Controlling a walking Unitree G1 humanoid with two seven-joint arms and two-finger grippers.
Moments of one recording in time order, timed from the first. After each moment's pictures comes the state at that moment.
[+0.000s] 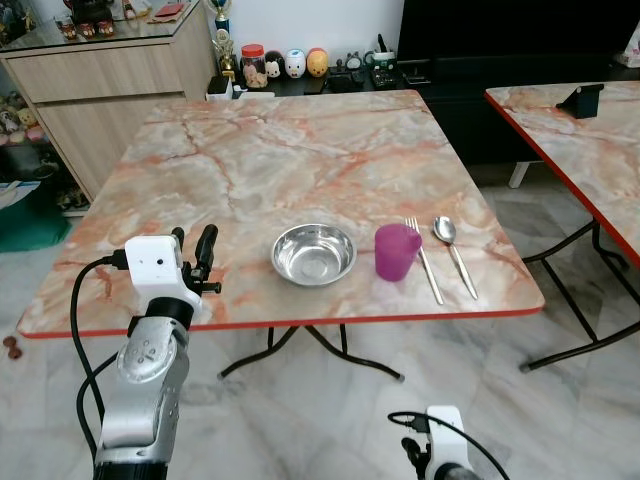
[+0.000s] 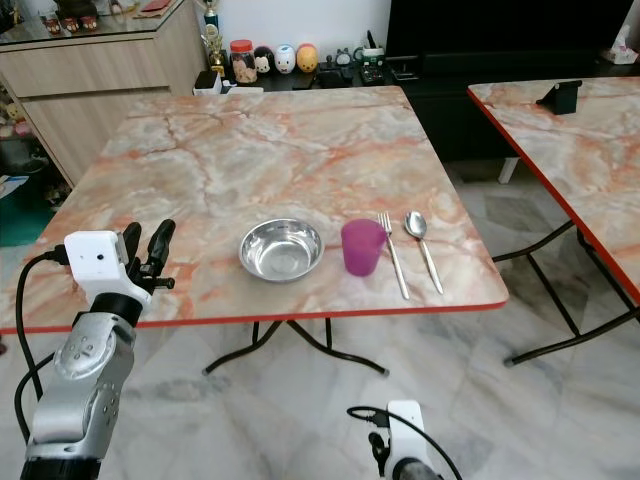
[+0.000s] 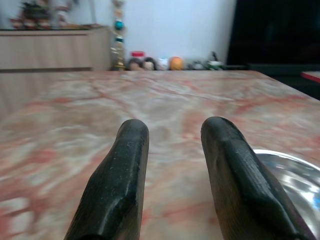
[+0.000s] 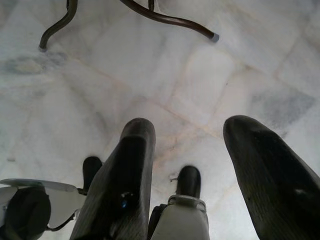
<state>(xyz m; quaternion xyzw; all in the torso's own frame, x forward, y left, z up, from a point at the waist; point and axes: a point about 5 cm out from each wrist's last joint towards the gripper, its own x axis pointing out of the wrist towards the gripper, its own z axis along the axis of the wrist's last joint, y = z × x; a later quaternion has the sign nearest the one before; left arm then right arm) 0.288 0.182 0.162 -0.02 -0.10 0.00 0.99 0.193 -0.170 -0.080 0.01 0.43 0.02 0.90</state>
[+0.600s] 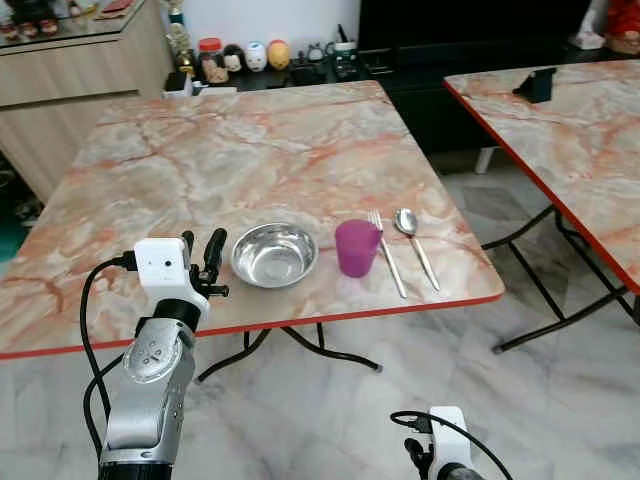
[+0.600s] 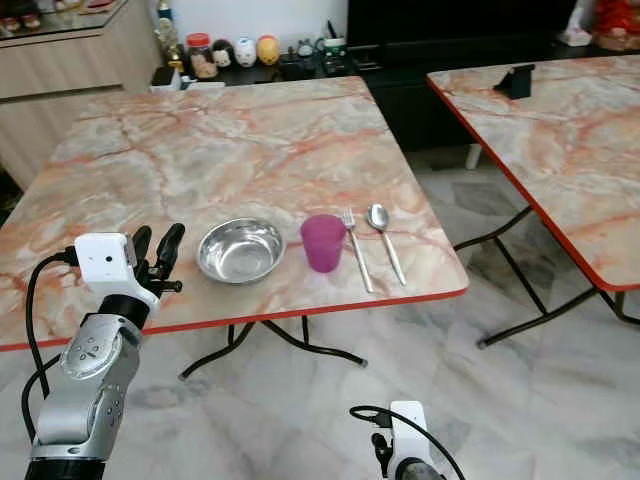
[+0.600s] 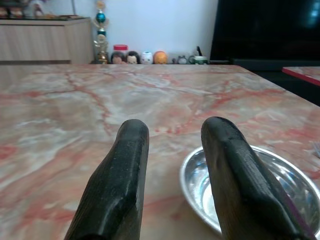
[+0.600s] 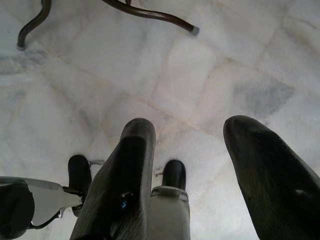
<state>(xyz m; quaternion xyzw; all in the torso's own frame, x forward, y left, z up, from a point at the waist) 0.288 0.176 0.160 -0.03 -0.10 -0.01 0.99 0.193 -0.174 -0.080 0.00 0.44 0.01 0.90</state>
